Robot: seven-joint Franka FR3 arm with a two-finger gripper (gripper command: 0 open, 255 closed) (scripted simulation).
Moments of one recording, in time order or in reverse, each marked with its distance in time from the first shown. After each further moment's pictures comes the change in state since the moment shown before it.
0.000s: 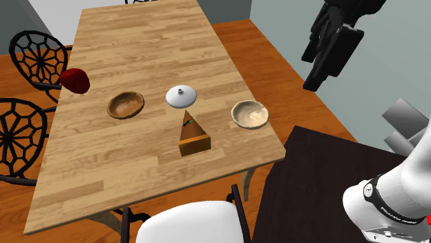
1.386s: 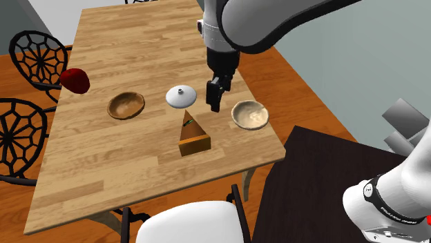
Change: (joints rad) arm -0.008 0.730 -0.041 0.205 0.014 0.408 -0.016
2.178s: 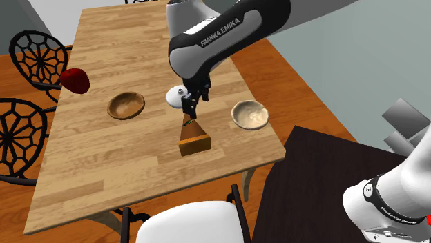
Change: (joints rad) arm -0.034 0.476 -0.015 0.329 0.039 0.071 -0.019
